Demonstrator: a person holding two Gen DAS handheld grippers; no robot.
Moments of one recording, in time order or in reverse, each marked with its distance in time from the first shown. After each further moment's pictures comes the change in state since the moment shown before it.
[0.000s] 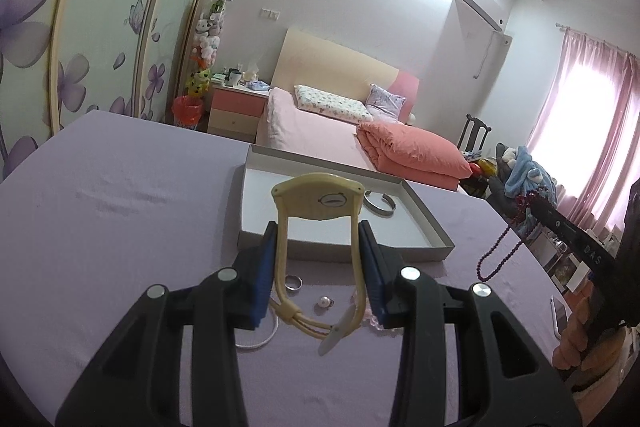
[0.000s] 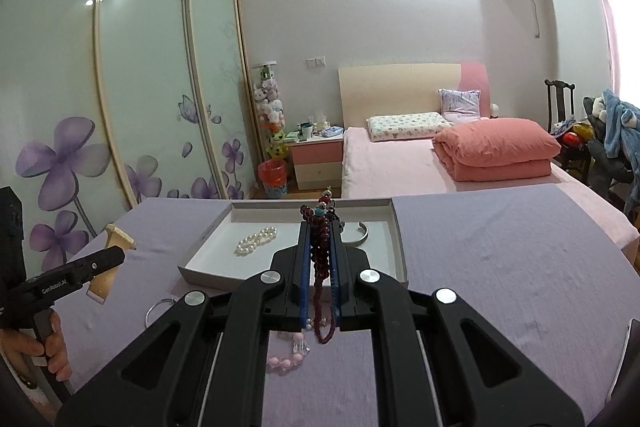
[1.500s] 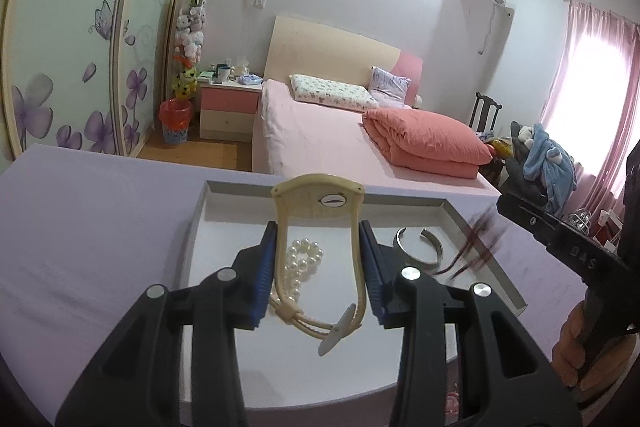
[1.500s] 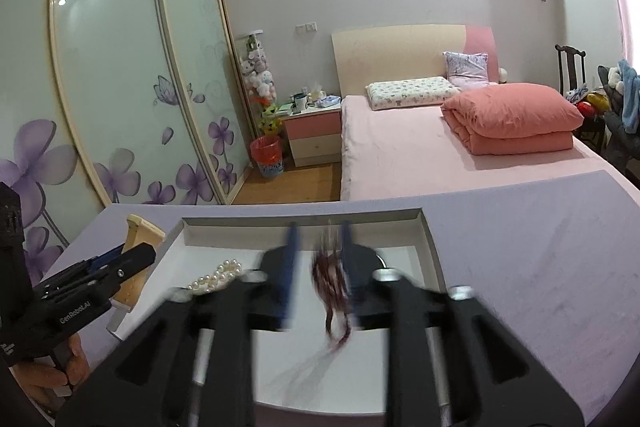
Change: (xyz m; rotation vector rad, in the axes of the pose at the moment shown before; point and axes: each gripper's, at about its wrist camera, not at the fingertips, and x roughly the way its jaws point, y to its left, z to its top) left arm 0.185 -0.008 0.054 0.080 0.055 0.016; right arm 0.159 -0.013 0.014 0.061 0.116 -0.009
